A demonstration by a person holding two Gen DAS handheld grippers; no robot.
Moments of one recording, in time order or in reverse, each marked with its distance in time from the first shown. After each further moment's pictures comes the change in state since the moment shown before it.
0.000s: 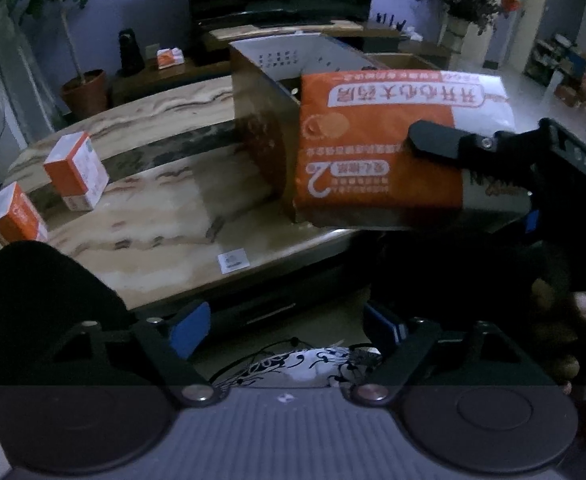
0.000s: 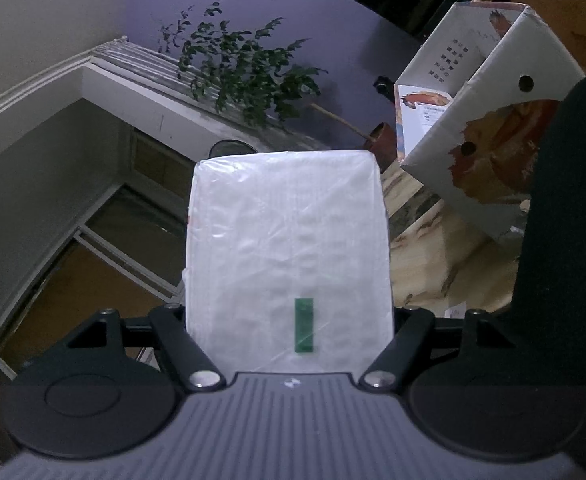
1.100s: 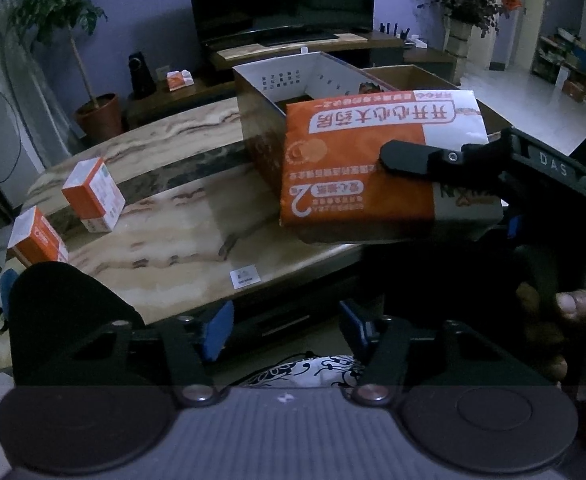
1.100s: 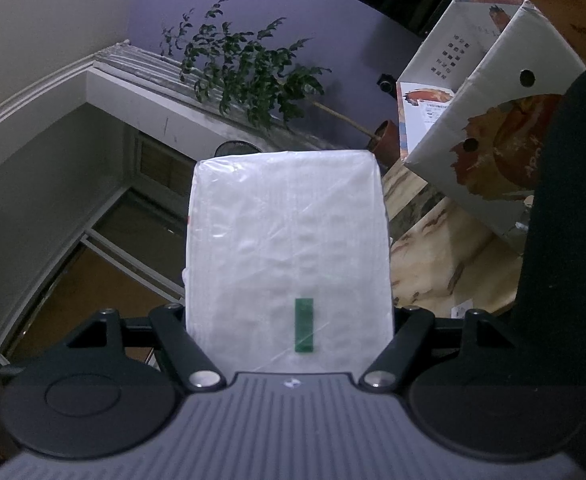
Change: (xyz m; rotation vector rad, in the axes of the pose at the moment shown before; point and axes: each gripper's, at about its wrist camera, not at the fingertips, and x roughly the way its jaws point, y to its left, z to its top) left arm -0.024 -0.020 0.000 0.052 -0.068 0.062; right arm -0.002 -0.002 0.000 0.020 -0.003 0.021
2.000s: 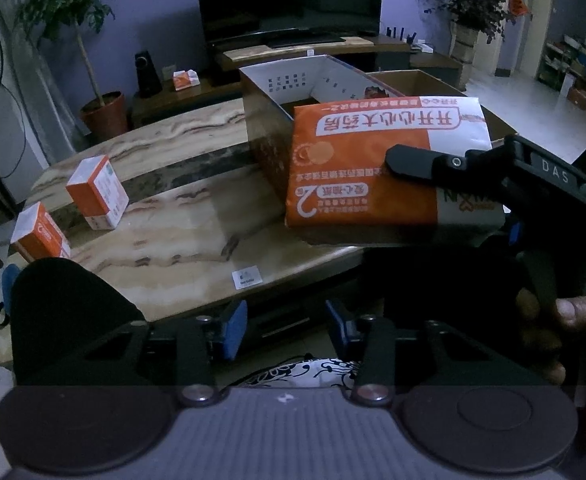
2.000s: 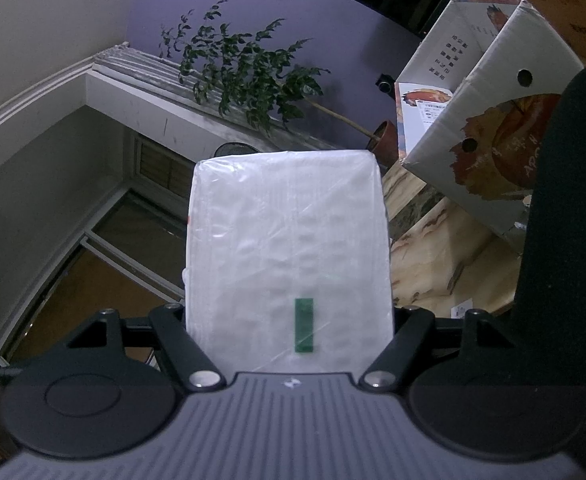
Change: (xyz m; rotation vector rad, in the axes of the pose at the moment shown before) left arm -0.002 0.002 0.000 -0.025 -0.005 0.008; right arm 0.000 -0.001 0.000 0.004 -0.003 0.000
